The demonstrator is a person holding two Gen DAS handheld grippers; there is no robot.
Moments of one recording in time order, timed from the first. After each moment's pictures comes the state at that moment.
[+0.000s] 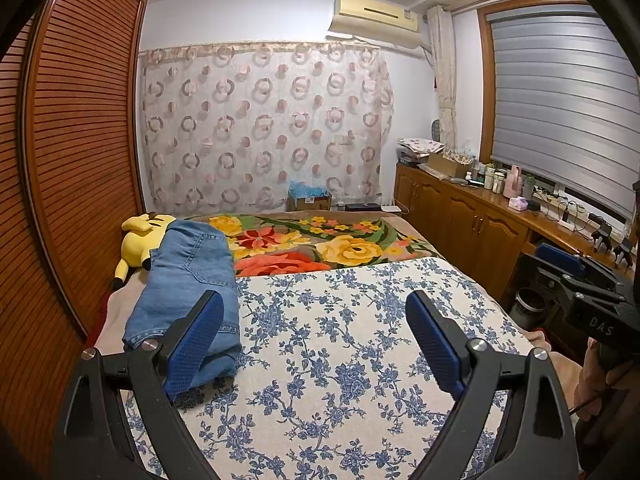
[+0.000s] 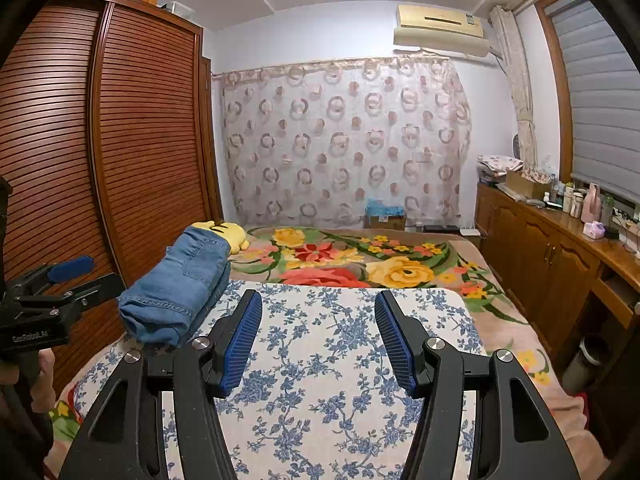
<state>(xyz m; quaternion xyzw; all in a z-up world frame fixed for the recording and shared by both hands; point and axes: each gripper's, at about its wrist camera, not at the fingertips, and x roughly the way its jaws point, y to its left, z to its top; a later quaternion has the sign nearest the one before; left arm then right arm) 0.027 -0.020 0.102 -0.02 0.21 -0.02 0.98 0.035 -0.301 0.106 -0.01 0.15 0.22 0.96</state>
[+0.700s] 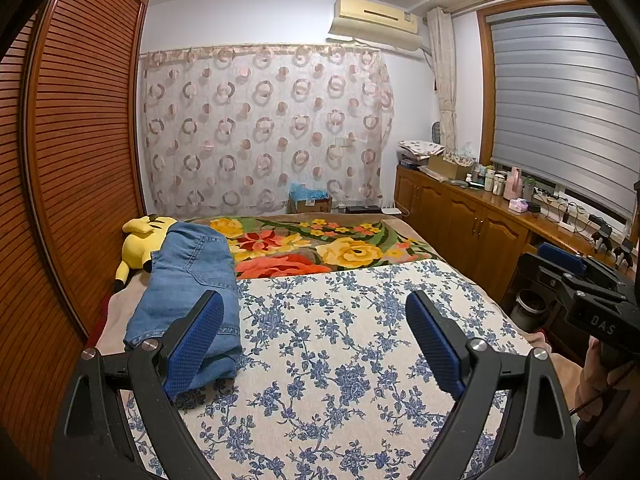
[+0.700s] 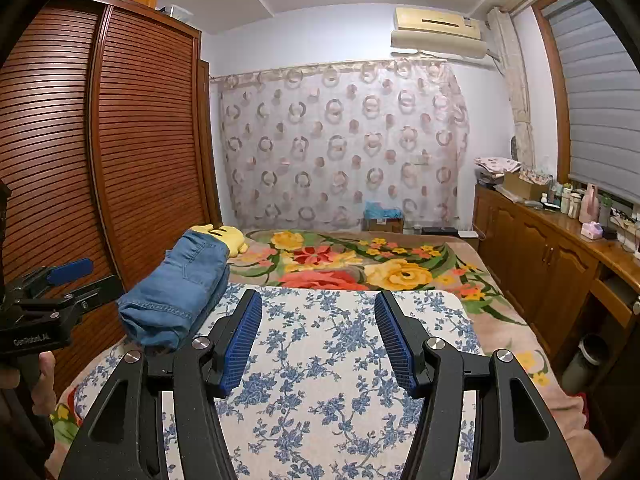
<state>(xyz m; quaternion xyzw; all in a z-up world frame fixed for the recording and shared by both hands) 0.025 -0.021 0.103 -0.02 0.20 -0.02 0.98 0.036 -0.305 0.103 -0.01 0.15 0.22 0.97</state>
